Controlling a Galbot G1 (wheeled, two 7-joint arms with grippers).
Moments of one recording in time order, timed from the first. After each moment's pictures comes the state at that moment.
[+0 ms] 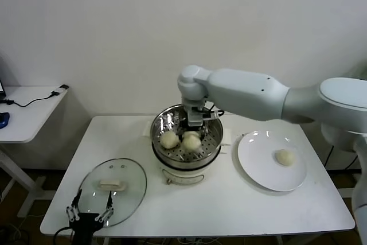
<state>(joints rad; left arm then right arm) 1.86 -1.55 -0.69 -2.11 0.15 -0.03 -0.02 0.54 1.31 -1.32 1.22 -0.11 0.64 -1.25</state>
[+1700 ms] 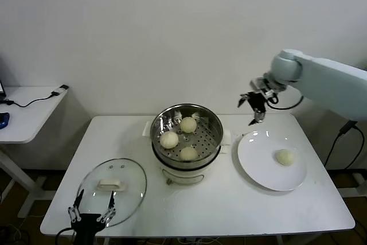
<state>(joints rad) 1.88 -1.54 -0.68 -2.13 0.14 -0.05 -0.03 0.57 0.77 -1.33 1.13 0.27 -0.04 -1.10</state>
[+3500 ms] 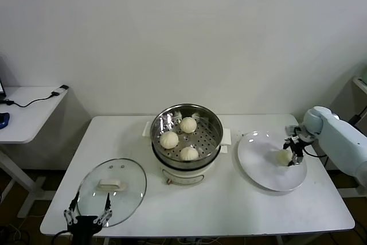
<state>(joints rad) 1.89 -1.57 -0.69 -2.13 0.16 -0.04 -0.05 -0.02 0.85 -0.69 0.65 -0.24 0.06 -1.15</state>
